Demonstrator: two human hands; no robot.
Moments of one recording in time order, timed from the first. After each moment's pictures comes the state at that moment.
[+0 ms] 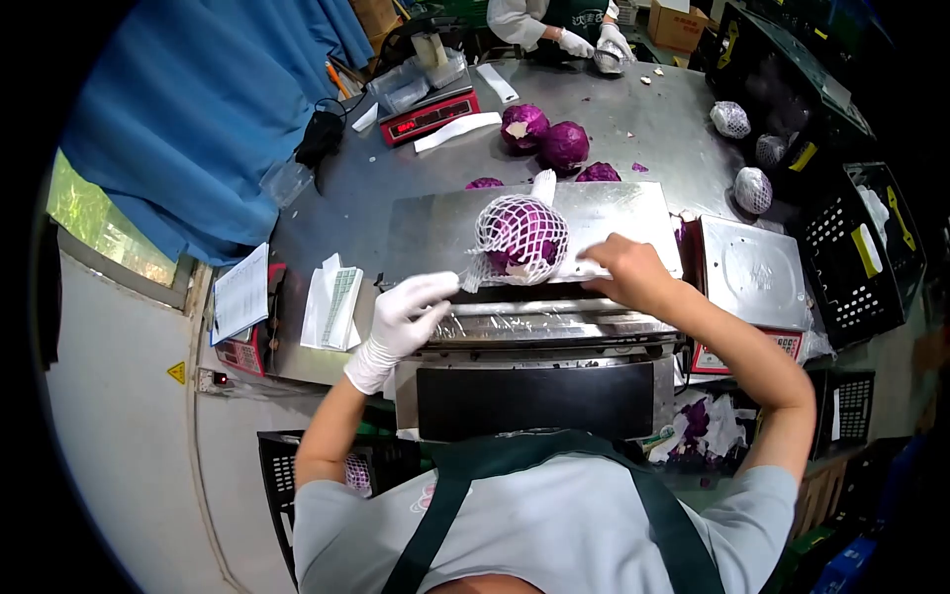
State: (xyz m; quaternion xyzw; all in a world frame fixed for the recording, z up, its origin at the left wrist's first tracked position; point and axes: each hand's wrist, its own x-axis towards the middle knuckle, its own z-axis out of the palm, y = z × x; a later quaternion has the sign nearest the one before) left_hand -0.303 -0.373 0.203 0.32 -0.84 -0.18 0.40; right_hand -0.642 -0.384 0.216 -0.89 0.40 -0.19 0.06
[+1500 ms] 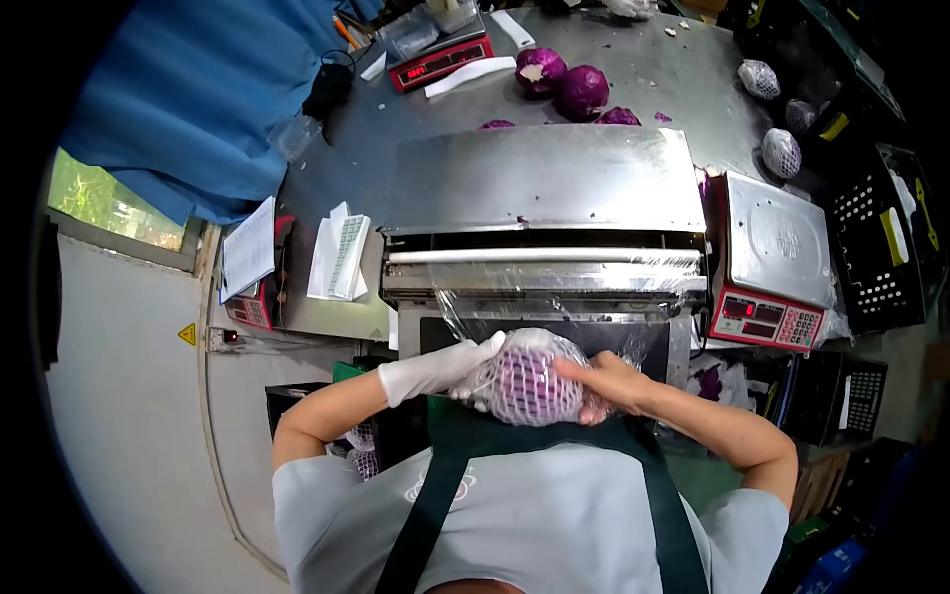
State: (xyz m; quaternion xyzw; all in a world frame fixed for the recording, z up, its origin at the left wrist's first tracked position) left_hand -0.336 -0.281 0.163 0.51 -0.42 -0.74 -0.10; right_hand -0.598 -0.242 0.172 -0.37 0.52 -0.07 0.77
